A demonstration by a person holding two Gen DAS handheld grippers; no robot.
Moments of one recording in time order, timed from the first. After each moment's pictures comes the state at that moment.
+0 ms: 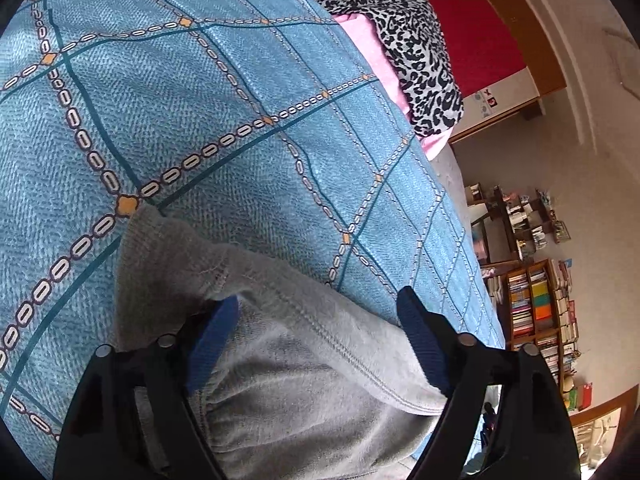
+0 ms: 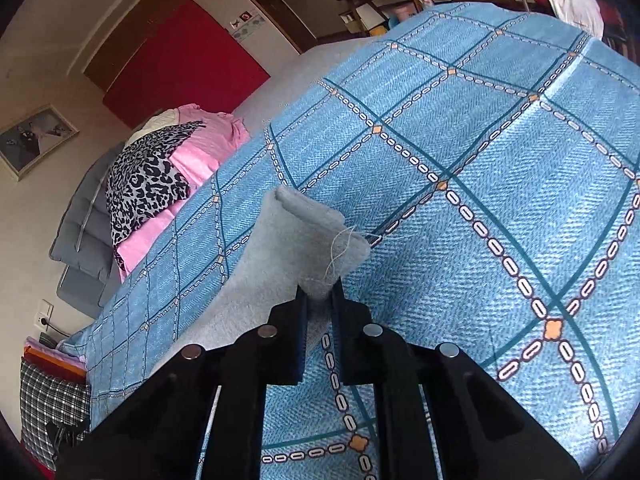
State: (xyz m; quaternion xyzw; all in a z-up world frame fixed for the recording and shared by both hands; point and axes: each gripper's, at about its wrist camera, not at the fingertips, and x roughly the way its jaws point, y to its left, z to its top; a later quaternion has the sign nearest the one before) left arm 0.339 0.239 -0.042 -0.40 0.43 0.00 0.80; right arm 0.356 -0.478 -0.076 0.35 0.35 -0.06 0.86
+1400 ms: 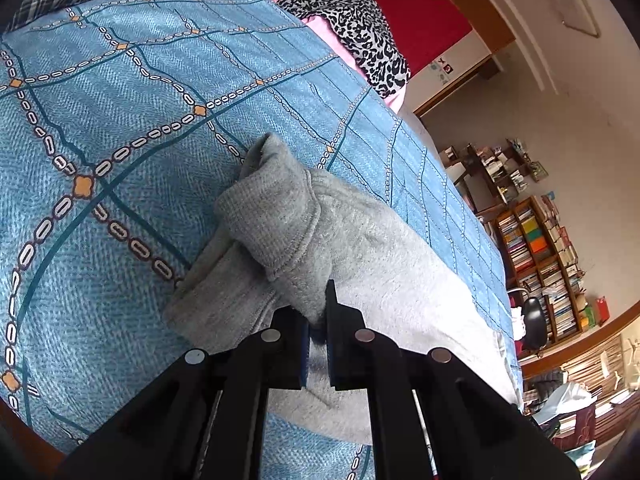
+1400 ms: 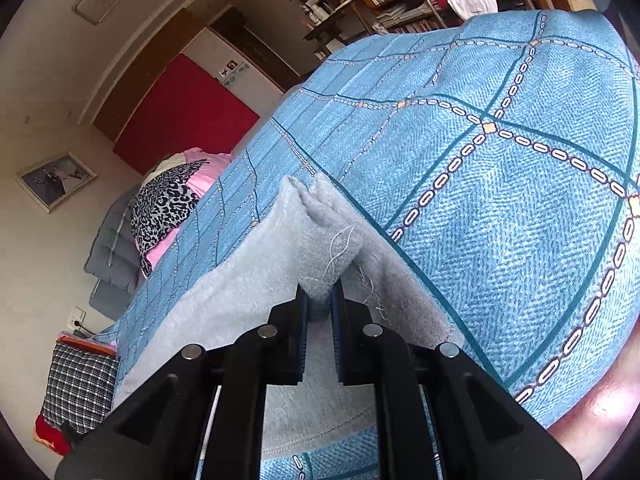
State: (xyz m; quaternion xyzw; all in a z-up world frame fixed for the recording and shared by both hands) left arm 0.062 0.229 -0.023 -0.33 0.41 -0.08 0.85; right arm -0.042 -0.498 -0.067 0.41 0.27 -0.09 0.87
